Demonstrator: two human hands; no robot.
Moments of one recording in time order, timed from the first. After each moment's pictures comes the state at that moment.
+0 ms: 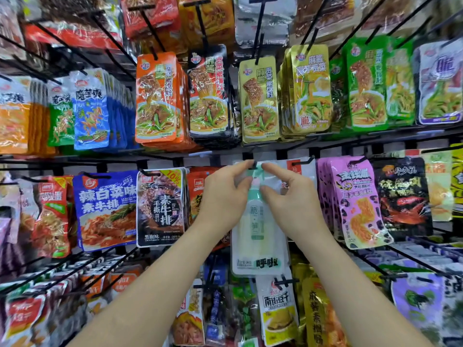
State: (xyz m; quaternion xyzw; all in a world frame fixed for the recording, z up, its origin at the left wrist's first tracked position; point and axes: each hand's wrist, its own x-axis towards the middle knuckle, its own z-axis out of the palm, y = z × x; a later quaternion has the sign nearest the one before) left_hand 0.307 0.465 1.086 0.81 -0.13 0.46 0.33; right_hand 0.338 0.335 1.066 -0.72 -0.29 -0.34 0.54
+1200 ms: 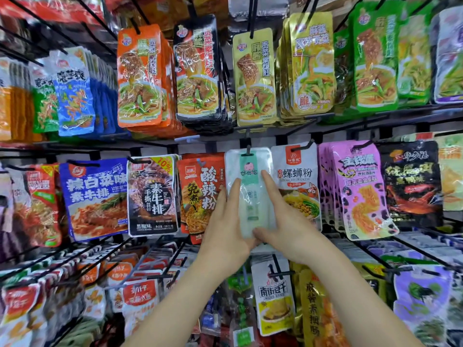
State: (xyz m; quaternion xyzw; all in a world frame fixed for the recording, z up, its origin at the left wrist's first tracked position) left_hand 0.325 0.468 1.002 0.90 -0.07 0.33 0.28; right_hand 0.356 0.320 1.023 -0.86 -0.34 -0.13 0.37
